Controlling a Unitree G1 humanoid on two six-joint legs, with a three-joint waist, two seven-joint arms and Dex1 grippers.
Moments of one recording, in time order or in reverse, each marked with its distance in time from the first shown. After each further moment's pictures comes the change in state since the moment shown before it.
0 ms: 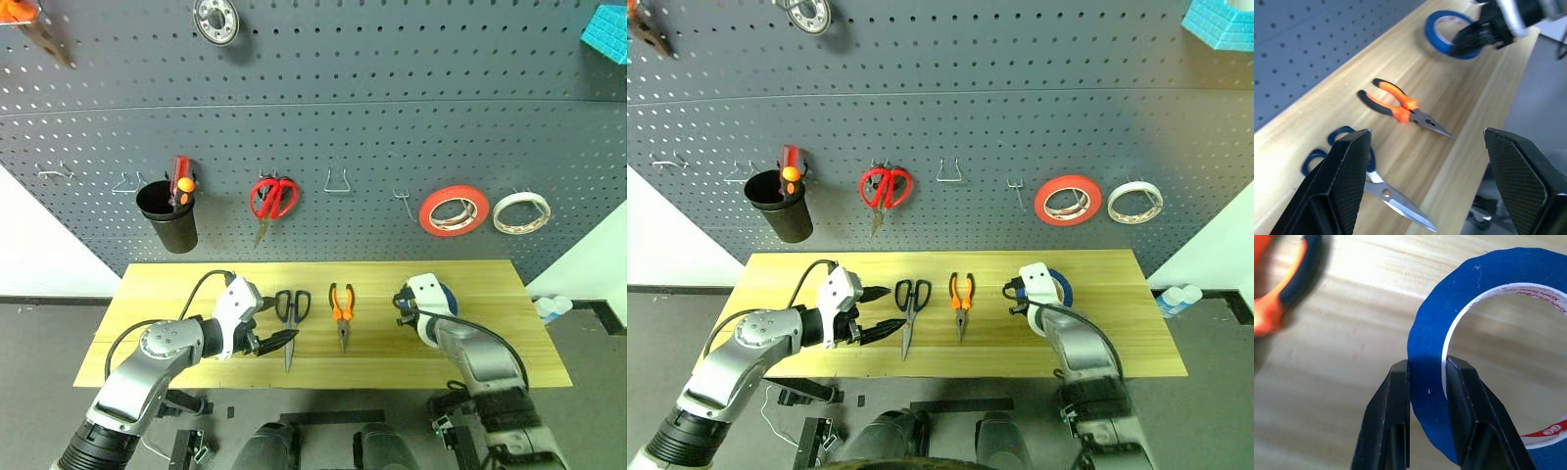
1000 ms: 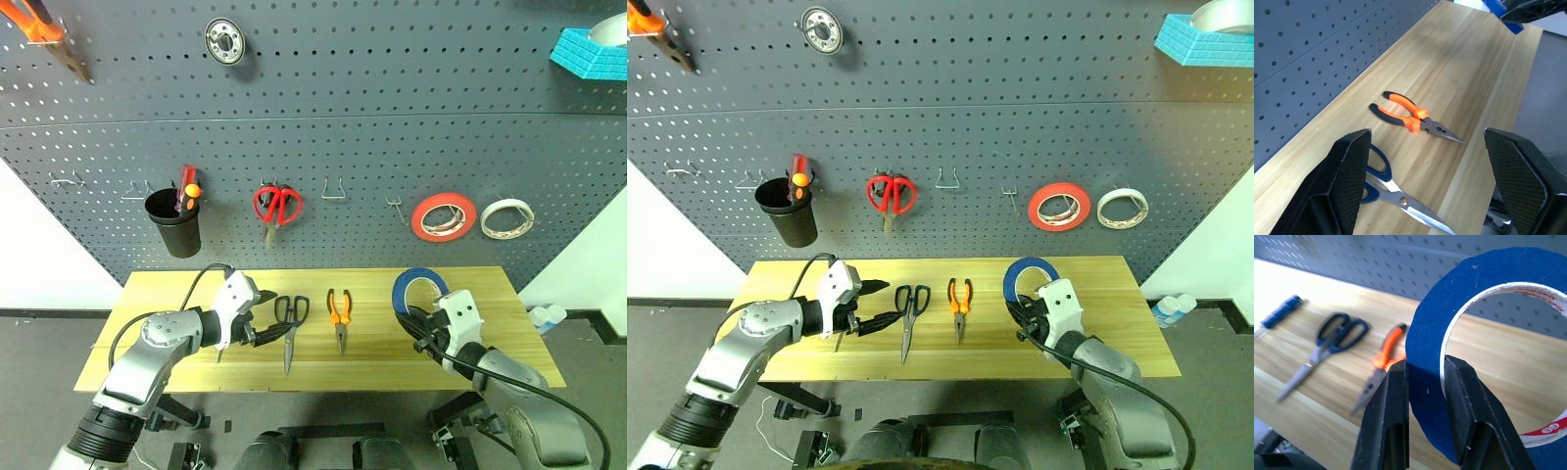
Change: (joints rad) left arm -0.073 -0.019 -0.002 0.133 0.038 -0.081 -0.065; right arm 0.339 -0.039 -0.120 -0.365 0.238 -0.352 0.259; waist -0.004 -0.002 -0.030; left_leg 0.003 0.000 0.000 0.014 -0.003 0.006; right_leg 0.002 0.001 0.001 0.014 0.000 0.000
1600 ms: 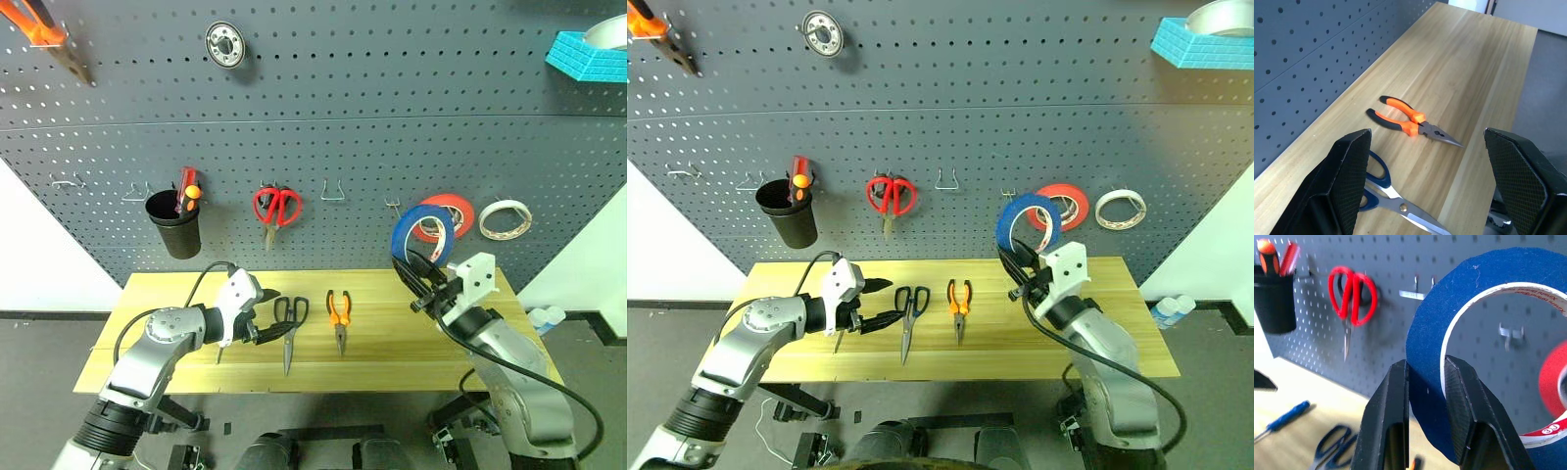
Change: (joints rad) left arm -0.021 -0.012 -0.006 0.027 0.016 -0.008 -0.027; right arm -0.160 0.094 0.008 -0.021 0.011 -0.262 -0.076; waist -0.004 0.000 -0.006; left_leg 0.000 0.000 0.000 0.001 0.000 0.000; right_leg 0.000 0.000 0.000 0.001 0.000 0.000
